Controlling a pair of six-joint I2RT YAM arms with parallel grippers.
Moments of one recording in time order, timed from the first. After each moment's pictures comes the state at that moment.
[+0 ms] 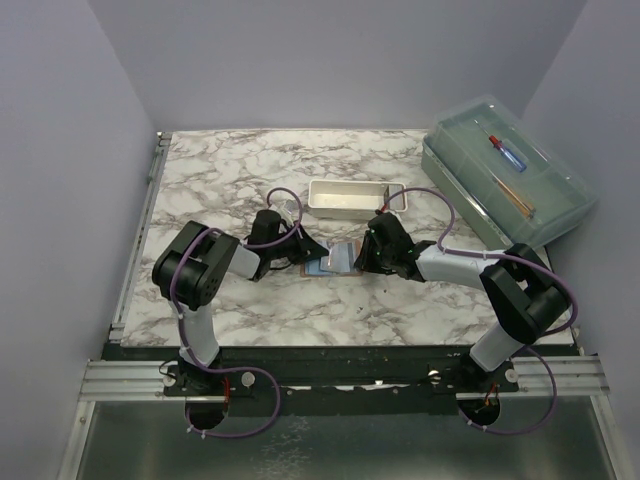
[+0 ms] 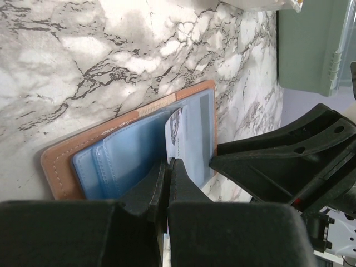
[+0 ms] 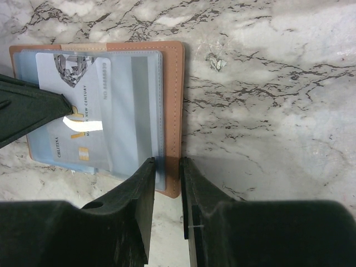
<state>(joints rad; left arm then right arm) -0.41 1.89 0.67 0.69 0.55 -0.92 0.66 1.64 0.78 -0.02 0.05 0.69</state>
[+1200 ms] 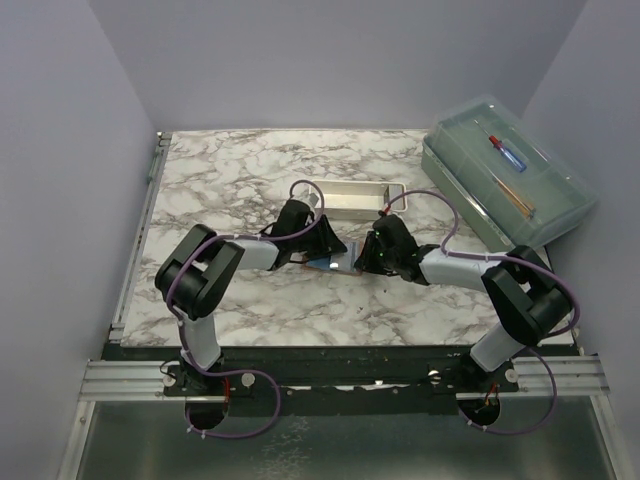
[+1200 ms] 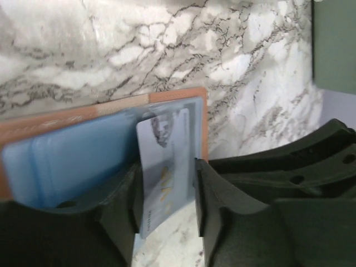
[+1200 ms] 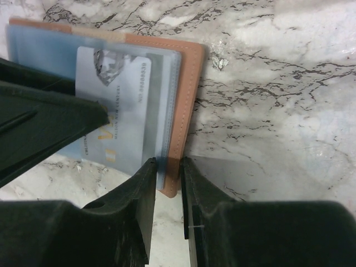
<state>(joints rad) -0.56 1.83 0.84 0.36 0.38 -0.86 0.65 1.62 0.73 0.06 0.01 0.71</state>
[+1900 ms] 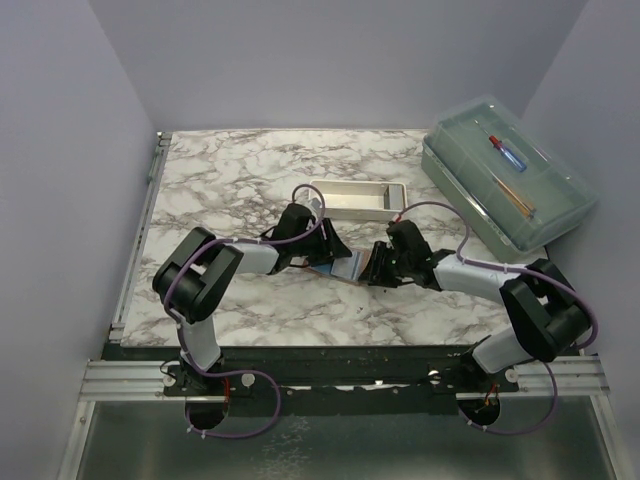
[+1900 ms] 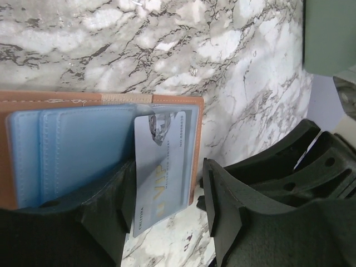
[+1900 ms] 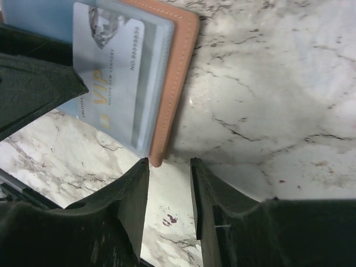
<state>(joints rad) -0.59 1.82 0.82 0.37 0.40 -0.90 0.60 1.50 0.65 -0.04 -0.15 0.77</state>
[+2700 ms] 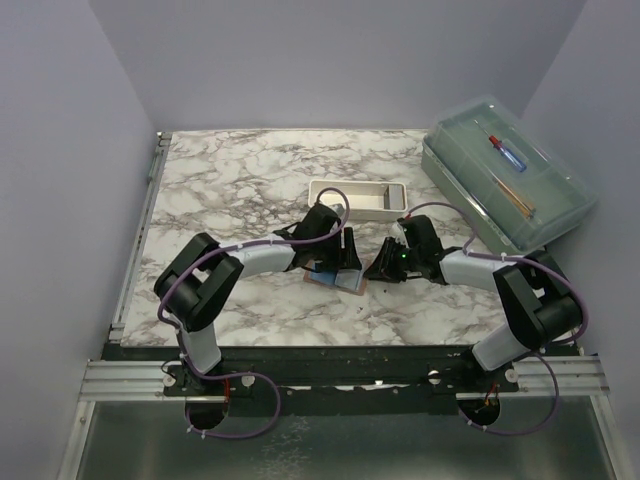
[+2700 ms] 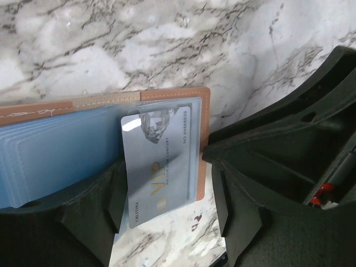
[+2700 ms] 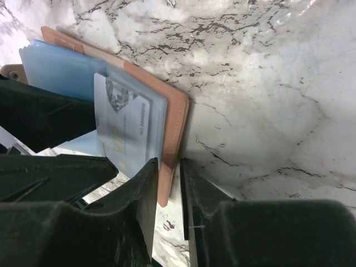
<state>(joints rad) -0.73 1.79 0.99 0.00 0.25 -0.73 0.45 1.56 0.62 0.06 -0.35 0.76</state>
